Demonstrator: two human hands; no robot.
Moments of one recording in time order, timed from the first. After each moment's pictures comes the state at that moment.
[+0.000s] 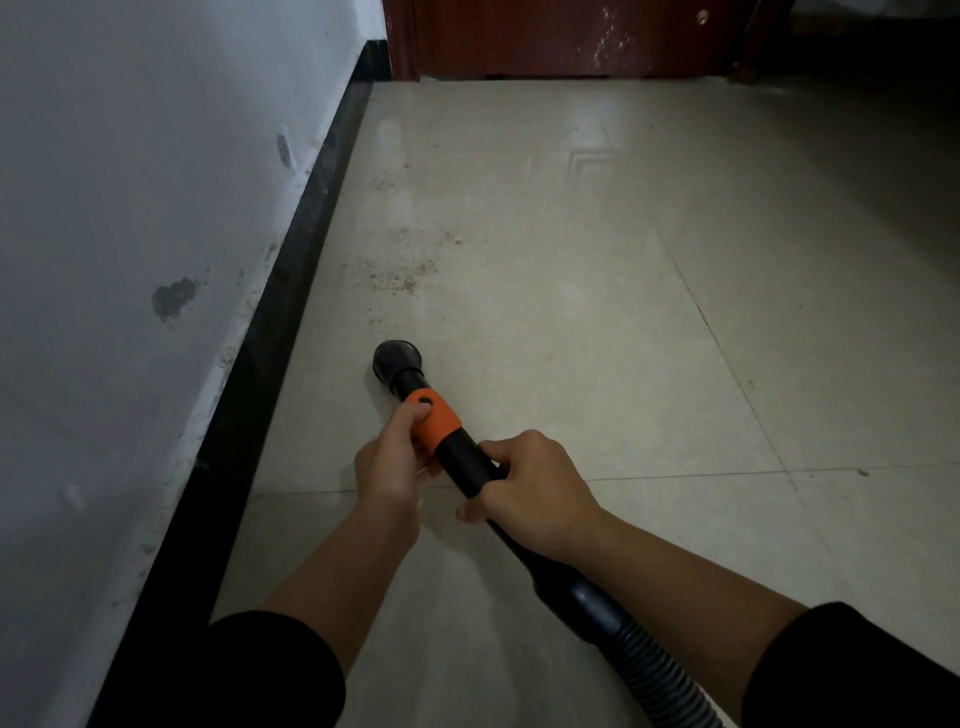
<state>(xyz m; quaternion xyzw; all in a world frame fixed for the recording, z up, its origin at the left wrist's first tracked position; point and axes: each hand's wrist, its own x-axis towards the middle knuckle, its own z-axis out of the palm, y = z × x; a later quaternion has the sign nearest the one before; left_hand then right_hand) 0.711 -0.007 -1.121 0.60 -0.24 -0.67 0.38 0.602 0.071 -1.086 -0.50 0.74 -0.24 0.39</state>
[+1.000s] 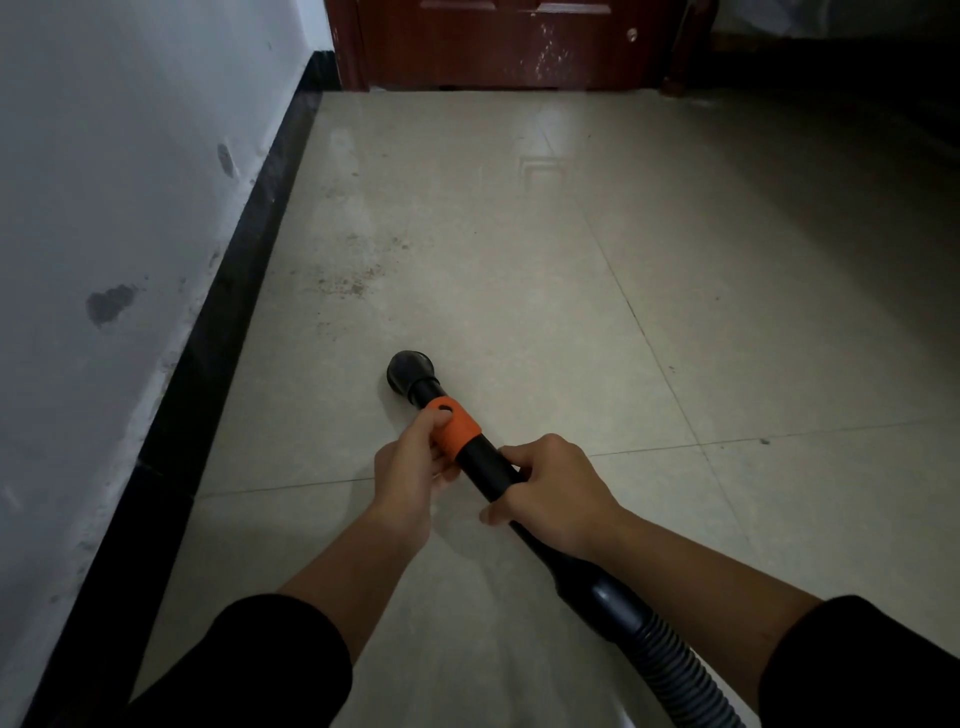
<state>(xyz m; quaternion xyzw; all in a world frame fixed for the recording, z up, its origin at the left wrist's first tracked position) 0.662 0.041 -1.109 0.56 -0.26 -0.72 0.33 0.554 0.130 -1.070 -0.47 0.77 -0.23 0.37</state>
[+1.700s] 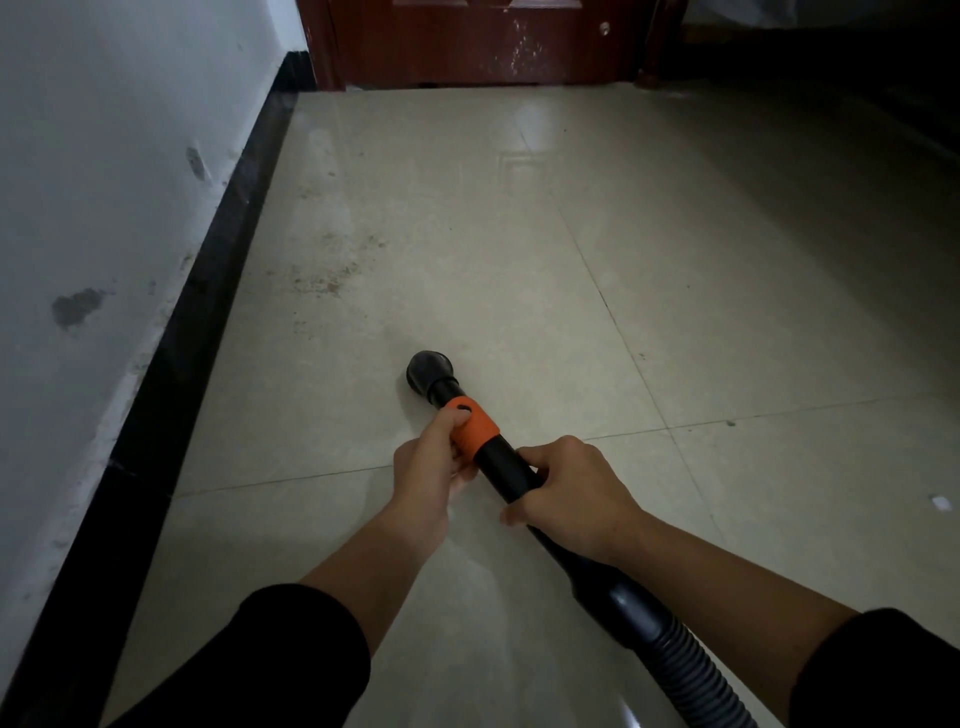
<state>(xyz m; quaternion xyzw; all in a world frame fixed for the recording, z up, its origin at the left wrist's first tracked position) 0.630 0.074 -1.102 0.55 -0.26 -0.73 0.30 0.526 0.167 -1.071 -0.45 0.79 -0.21 0.35</state>
